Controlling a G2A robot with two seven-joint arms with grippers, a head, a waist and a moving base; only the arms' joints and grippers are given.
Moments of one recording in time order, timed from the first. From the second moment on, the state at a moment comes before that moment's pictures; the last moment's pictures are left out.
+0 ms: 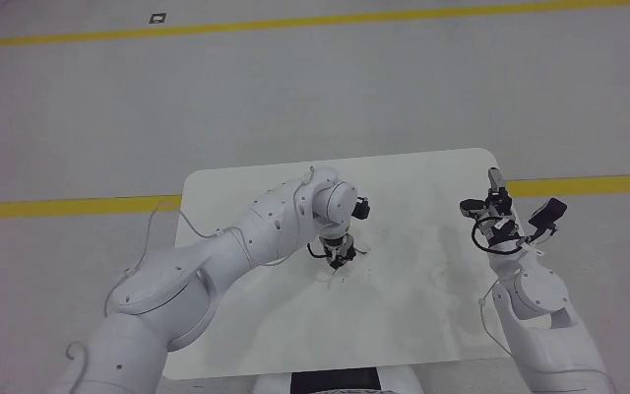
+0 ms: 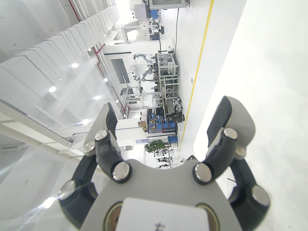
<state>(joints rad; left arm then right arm) 0.45 -1.51 -0.19 -0.97 0.22 0.20 -1.39 -1.73 -1.15 1.60 -1.80 0.42 0.00 0.00</state>
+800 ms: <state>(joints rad) 0.49 -1.35 -0.29 -1.16 0.08 0.12 -1.32 -1.73 -1.15 1.60 -1.80 0.42 0.00 0.00</state>
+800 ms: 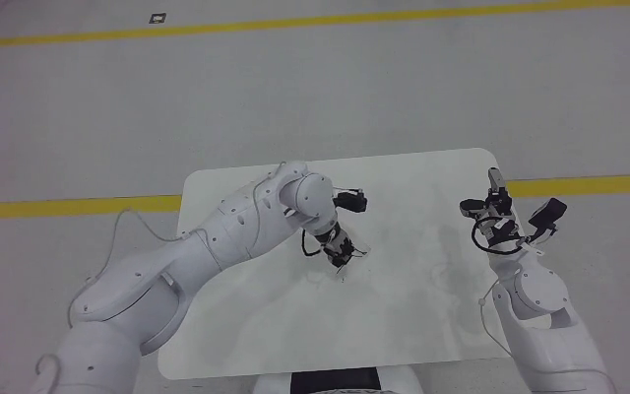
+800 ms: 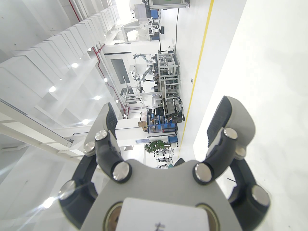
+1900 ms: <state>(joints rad) 0.59 -1.19 -0.45 -1.20 0.03 -0.30 -1.39 -1.73 -1.15 1.60 -1.80 0.42 0.00 0.00</state>
